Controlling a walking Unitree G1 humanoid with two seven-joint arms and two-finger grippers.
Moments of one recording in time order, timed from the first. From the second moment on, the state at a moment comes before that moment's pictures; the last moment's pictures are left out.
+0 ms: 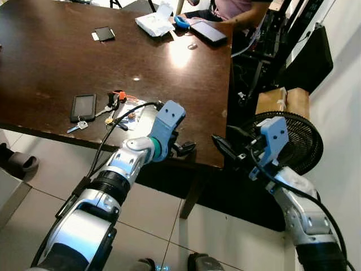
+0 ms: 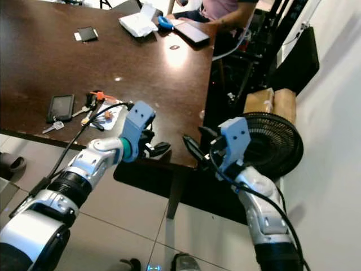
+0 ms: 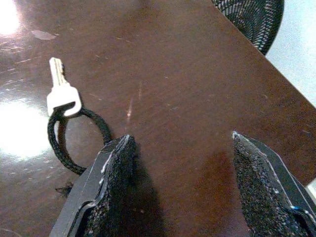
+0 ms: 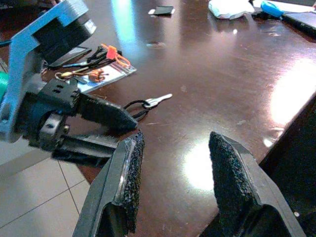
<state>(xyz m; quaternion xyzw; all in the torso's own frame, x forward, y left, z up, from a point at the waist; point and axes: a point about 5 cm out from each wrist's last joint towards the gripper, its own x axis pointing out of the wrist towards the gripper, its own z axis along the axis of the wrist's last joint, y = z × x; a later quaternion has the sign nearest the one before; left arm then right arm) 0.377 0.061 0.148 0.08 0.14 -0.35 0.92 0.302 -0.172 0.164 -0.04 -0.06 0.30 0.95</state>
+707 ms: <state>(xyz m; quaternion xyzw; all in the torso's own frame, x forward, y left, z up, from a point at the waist) 0.392 0.093 0.169 0.02 0.12 -0.33 0.93 0.299 -0.168 0.161 -0.03 -0.06 0.30 0.95</state>
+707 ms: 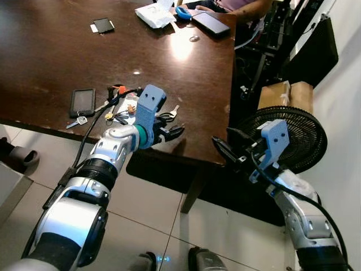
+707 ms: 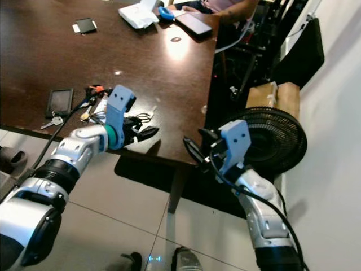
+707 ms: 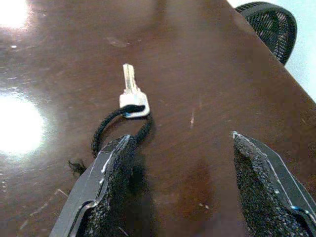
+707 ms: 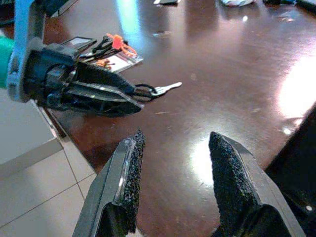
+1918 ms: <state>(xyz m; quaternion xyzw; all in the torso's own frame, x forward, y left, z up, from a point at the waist) 0.398 0.122 0.168 0.00 0.12 -0.28 0.95 0.299 -0.171 0.161 -0.04 -0.05 0.31 0.95</state>
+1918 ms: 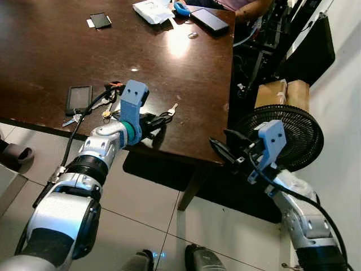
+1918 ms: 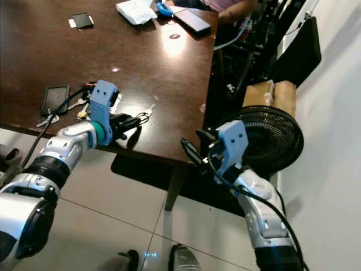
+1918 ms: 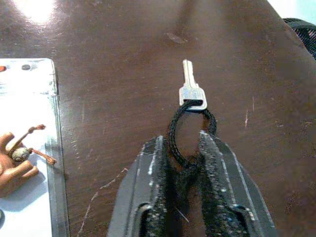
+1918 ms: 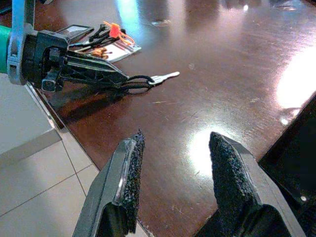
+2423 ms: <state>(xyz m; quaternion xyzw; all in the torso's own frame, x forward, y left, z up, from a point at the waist) 0.396 0.113 0.162 -0.02 0.12 -0.28 0.95 0.294 -0.181 0.164 -0.05 -0.04 0.30 0.95</state>
